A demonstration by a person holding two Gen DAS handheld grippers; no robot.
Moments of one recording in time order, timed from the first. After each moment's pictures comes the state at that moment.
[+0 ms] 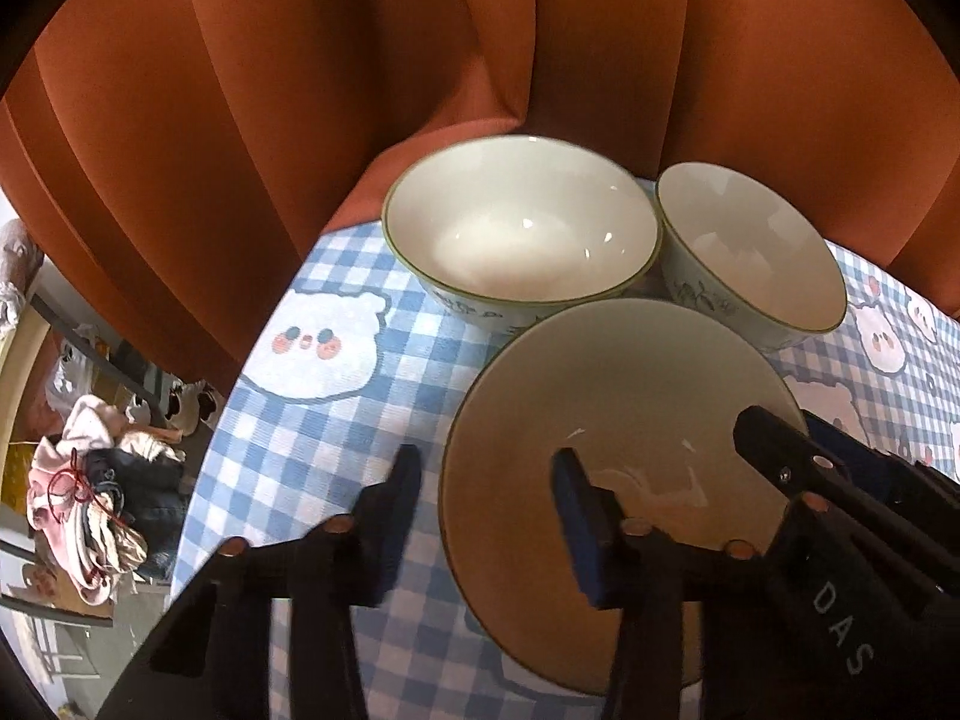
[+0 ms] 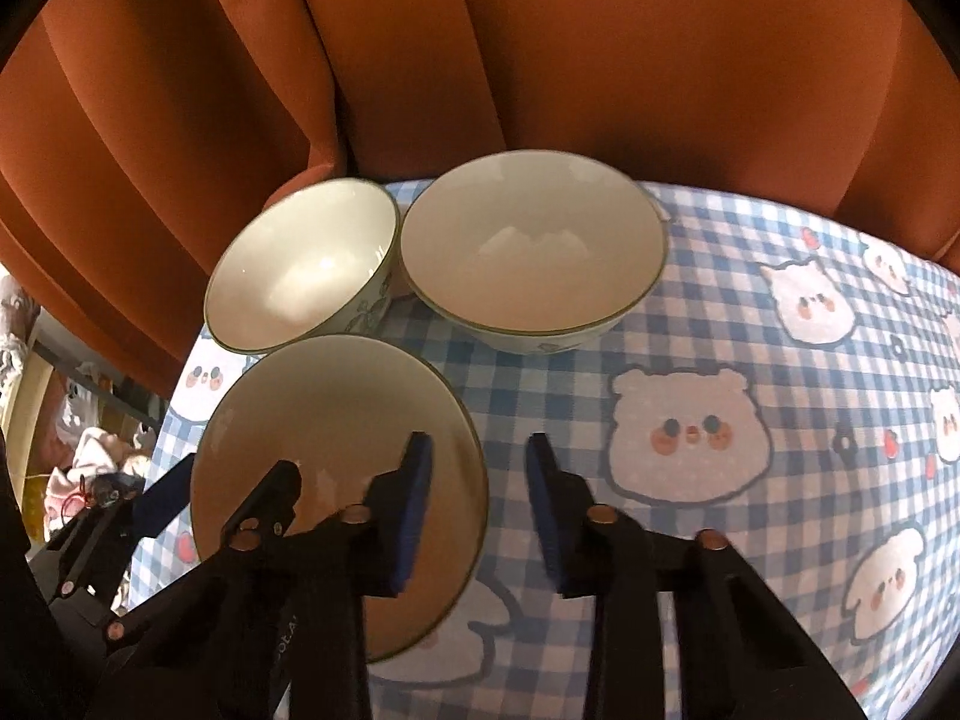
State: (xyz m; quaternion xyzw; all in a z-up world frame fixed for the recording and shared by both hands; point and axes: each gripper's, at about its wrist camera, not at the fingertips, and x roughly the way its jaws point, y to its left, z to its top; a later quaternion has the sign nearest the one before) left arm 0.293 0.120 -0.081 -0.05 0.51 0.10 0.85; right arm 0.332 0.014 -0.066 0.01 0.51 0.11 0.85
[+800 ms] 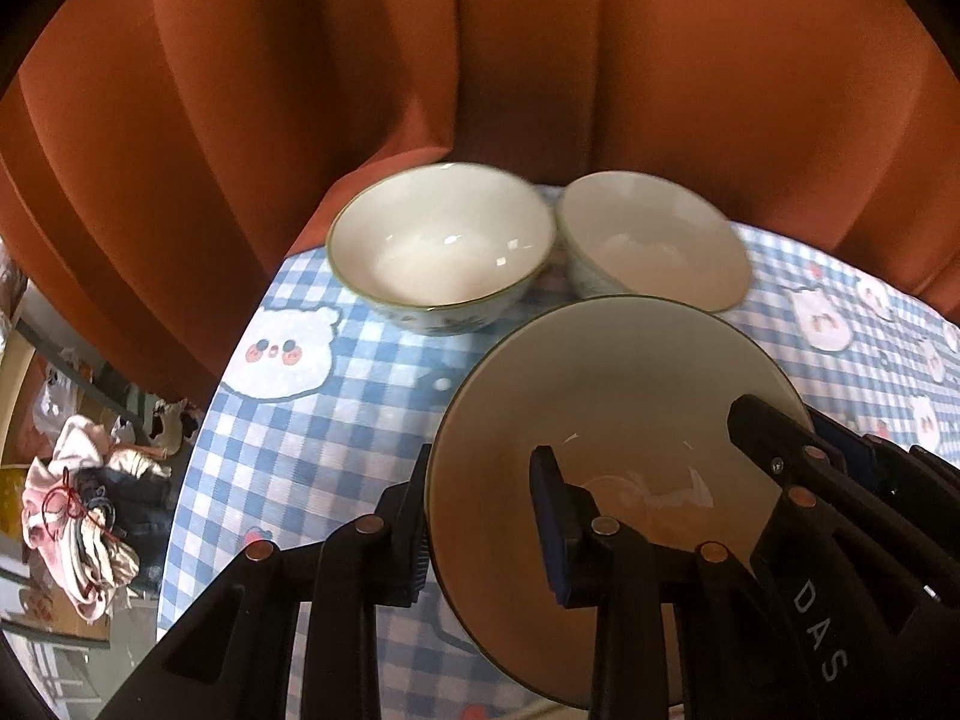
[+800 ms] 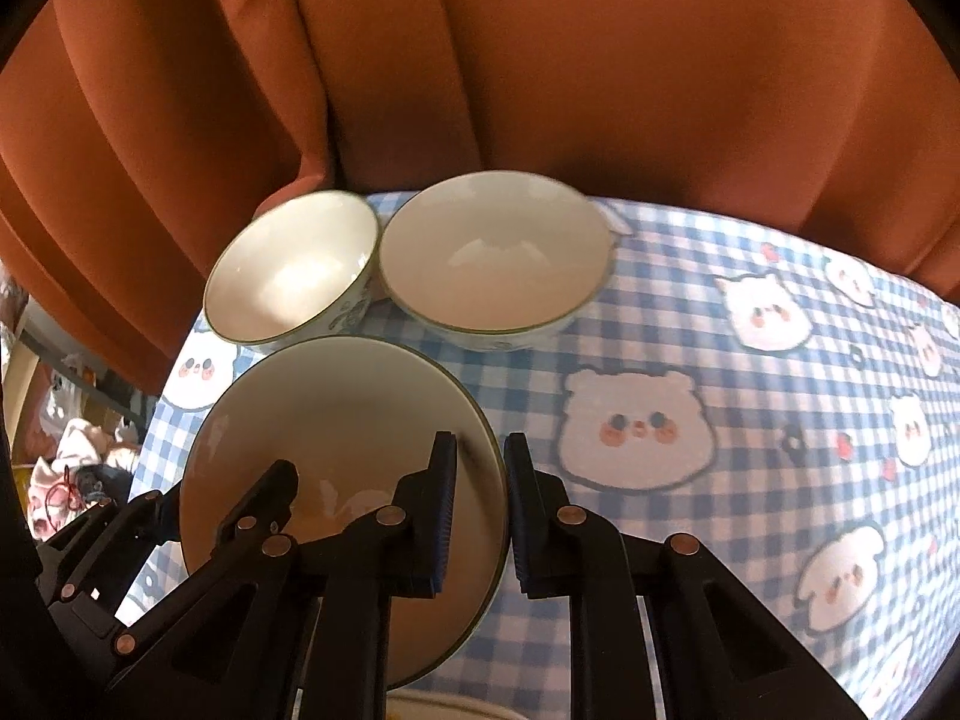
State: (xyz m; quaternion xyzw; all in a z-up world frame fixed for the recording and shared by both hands) left arm 0.273 0.084 -0.052 -0.04 0.50 0.06 0.86; right arm 0.310 -0.006 -0.040 -0.01 0.49 0.09 0.87
